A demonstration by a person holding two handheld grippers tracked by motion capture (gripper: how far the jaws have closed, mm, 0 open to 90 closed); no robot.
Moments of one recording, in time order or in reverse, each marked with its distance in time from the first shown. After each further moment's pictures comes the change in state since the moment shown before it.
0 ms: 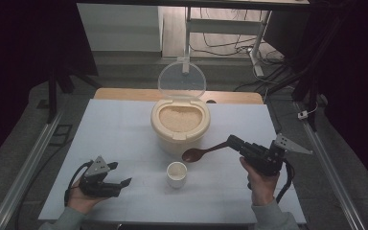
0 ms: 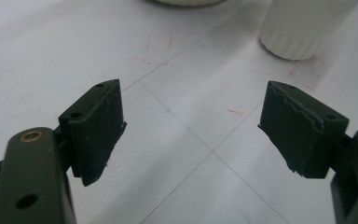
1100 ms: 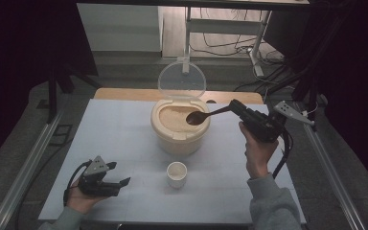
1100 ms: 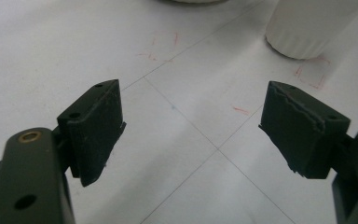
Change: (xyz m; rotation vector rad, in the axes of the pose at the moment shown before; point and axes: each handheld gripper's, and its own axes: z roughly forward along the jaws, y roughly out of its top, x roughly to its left) left arm 0.002 0.000 -0.001 0.005 0.005 -0.010; right arm -0.013 0.066 0.047 -0.074 -0.179 -0.084
